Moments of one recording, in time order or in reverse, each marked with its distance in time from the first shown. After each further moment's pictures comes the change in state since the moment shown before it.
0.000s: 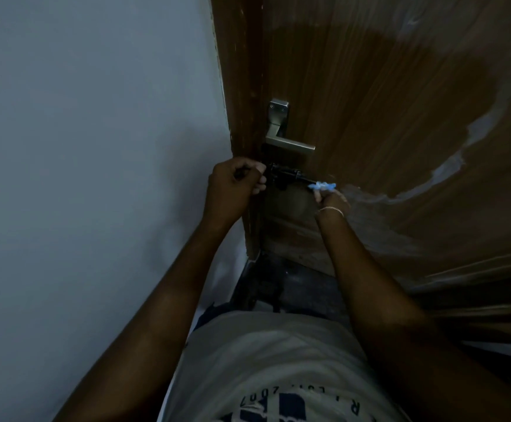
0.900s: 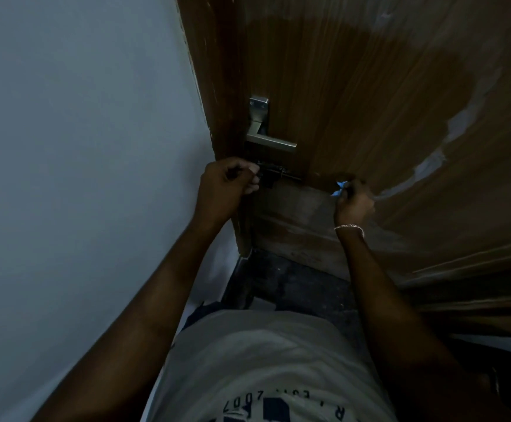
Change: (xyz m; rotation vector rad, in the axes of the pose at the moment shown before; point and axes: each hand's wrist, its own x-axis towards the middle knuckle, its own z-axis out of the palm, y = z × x) left_hand 0.003 0.002 0.023 0.047 -0.038 -0.012; right_hand 0.036 -0.035 -0.068 -1.120 0.048 -1.067
